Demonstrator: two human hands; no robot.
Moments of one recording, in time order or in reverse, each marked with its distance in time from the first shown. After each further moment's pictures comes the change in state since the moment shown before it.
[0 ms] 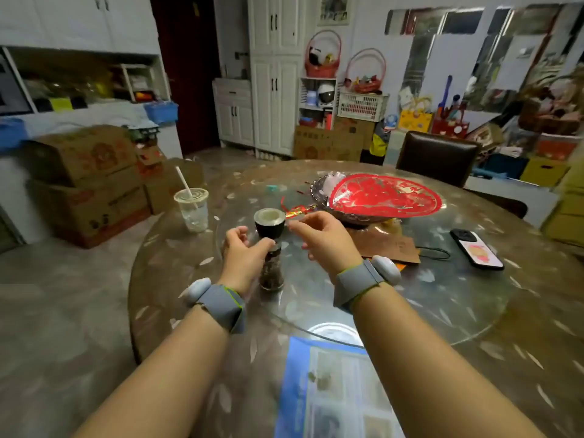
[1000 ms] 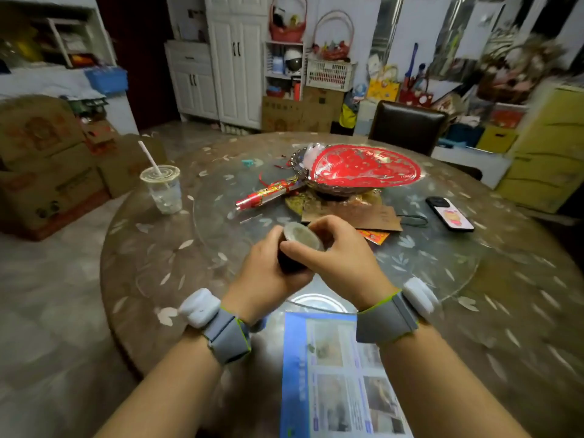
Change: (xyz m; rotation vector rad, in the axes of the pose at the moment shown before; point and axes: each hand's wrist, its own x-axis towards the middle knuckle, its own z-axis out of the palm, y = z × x) left_hand -0.062 -0.002 -0.005 0.285 -0.450 0.475; right_hand -0.076 0.003 -0.002 -0.386 0.160 -0.095
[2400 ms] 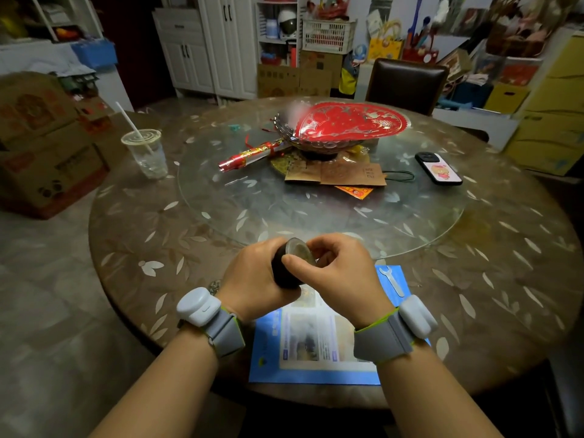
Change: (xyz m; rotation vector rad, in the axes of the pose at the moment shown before) left_hand -0.063 -0.015 0.053 0.268 -0.104 0.090; right_hand -0.084 0.065 -0.017 0.050 0.020 0.043
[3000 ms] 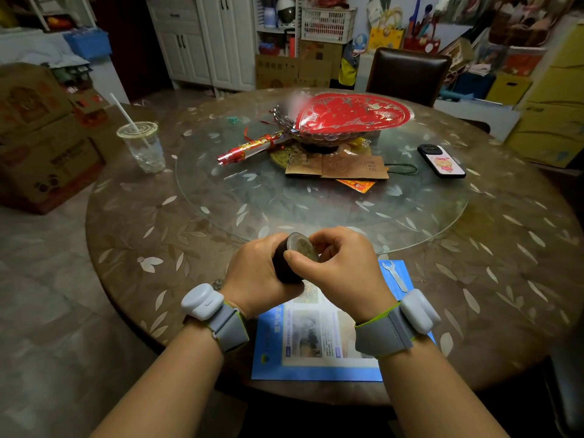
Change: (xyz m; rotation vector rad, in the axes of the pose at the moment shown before) left_hand 0.002 -0.007 0.004 -0.077 -0.003 -0.025; right_hand 0.004 0.000 0.003 -0.079 0.041 -0.025
